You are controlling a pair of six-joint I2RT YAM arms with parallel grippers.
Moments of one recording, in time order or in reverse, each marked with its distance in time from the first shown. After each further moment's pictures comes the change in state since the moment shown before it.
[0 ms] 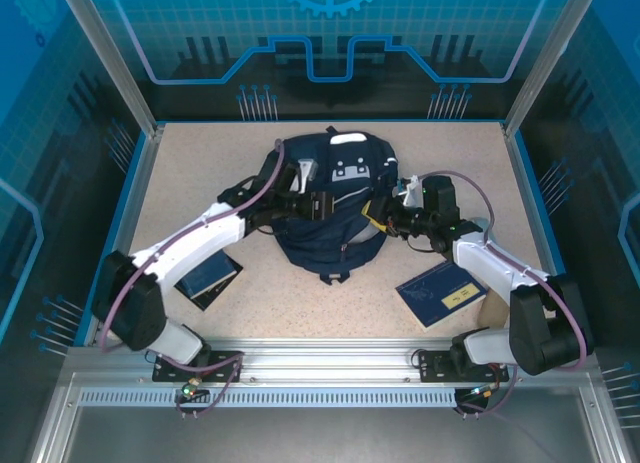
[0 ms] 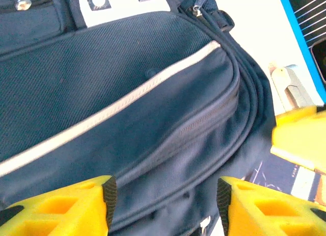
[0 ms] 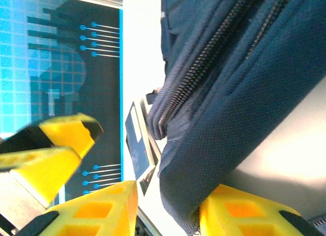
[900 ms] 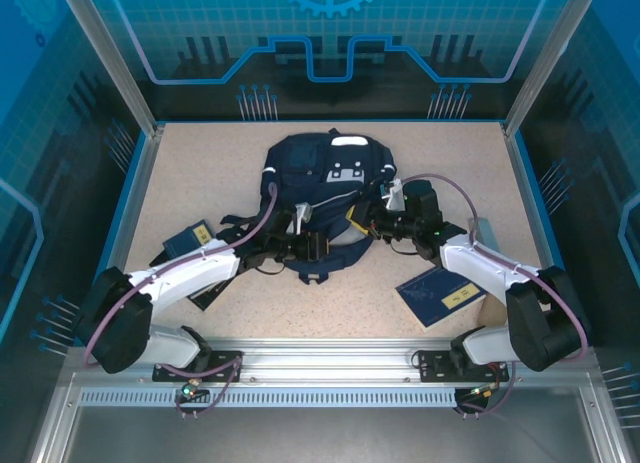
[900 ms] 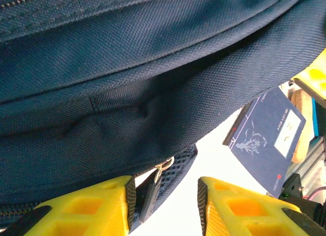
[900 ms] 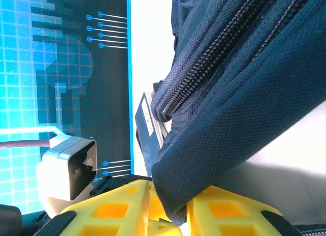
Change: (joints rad) left arm -0.084 -0.101 -0.349 0.201 0.100 -0.215; right arm 0.140 0.031 -0.004 0.083 0.092 0.125
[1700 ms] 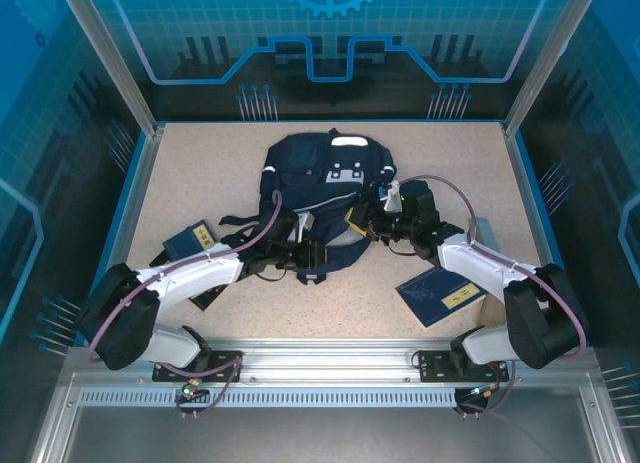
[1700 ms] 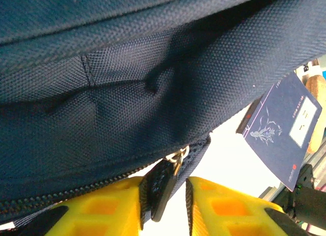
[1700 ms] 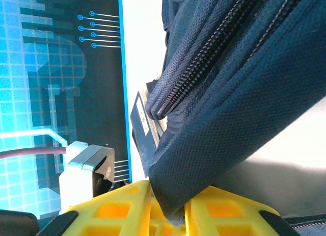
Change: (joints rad) left arm -0.016 0.029 -0.051 0.049 0.010 -0.003; right arm 0.013 0.013 0.006 -0.020 0.018 0.015
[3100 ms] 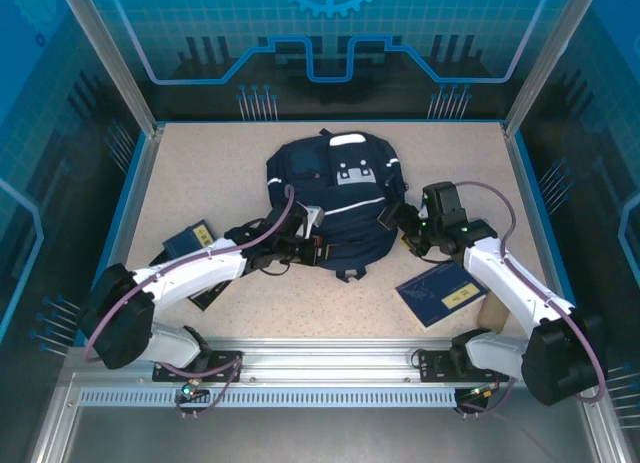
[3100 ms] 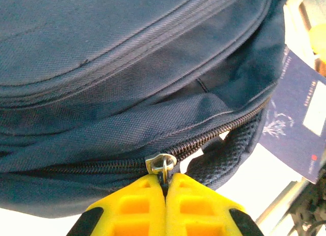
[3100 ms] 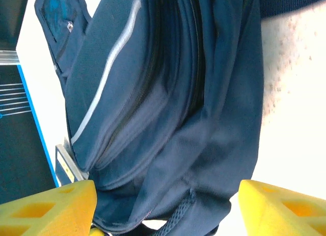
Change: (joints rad) left arm -0.056 0.008 0.124 -0.114 -0.084 0.170; right arm -0.122 -0.200 0.069 -0.610 0.270 -0.055
